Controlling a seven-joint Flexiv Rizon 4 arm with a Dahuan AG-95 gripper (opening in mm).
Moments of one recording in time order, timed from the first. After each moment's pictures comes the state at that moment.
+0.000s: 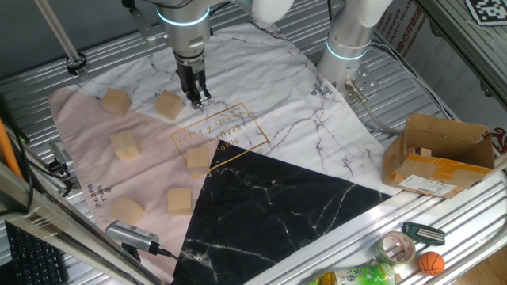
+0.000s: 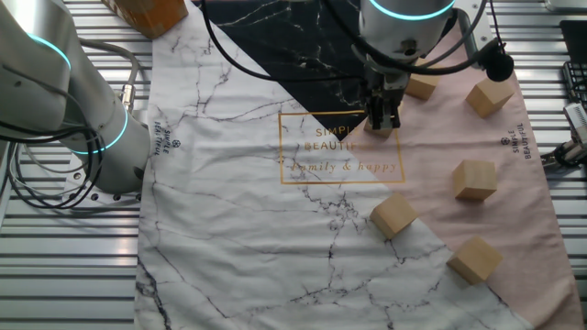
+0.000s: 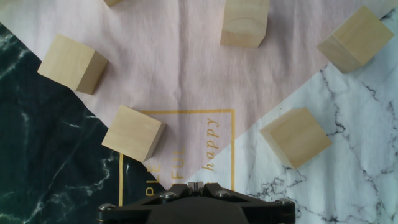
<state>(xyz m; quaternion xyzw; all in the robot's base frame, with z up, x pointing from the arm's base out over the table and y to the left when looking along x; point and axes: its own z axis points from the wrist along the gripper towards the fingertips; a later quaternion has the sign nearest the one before) 0.500 0.000 0.171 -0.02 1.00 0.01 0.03</state>
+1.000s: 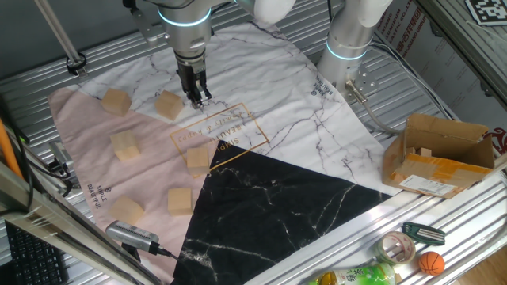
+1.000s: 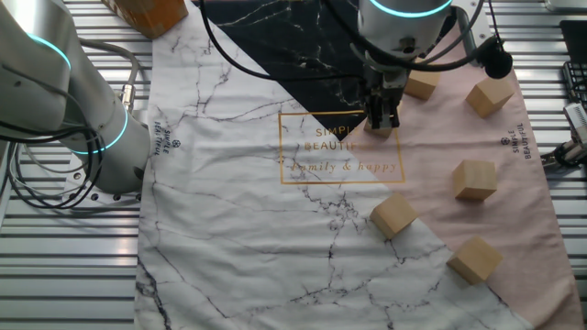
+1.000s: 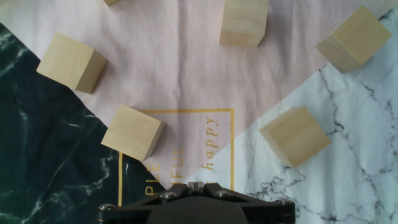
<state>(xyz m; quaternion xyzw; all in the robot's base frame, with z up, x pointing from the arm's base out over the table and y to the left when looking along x) 0.499 0.001 0.171 -0.03 1.00 0.01 0.03</state>
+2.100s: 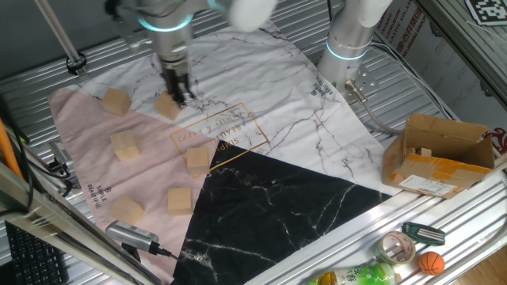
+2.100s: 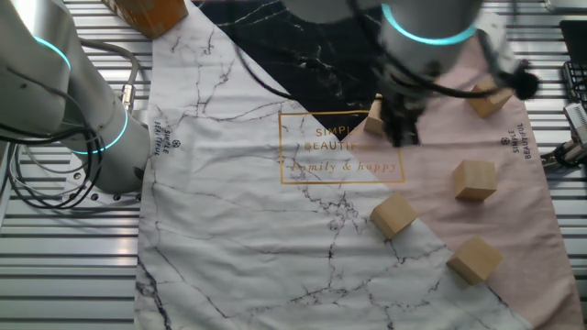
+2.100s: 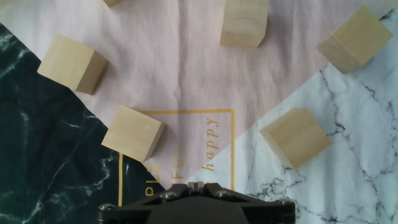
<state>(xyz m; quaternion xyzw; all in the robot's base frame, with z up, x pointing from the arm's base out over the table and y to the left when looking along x) 0.554 -0.044 0.152 -0.08 1.00 0.00 0.03</state>
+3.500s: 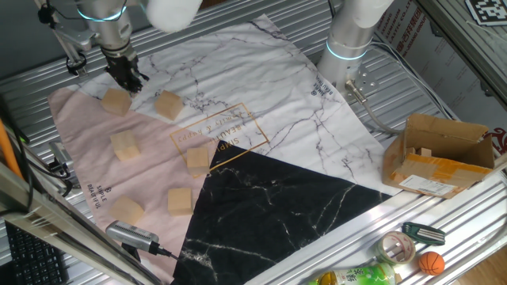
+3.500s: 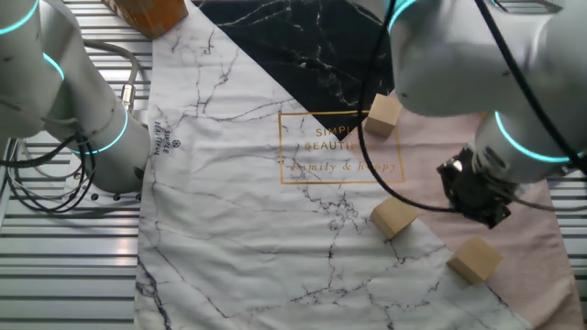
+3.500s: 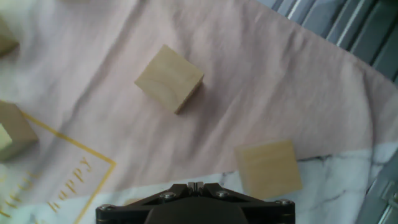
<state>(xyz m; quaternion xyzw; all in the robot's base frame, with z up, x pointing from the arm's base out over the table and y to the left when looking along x) 0.637 -0.151 0.121 -0.31 0.95 -0.01 0.03</state>
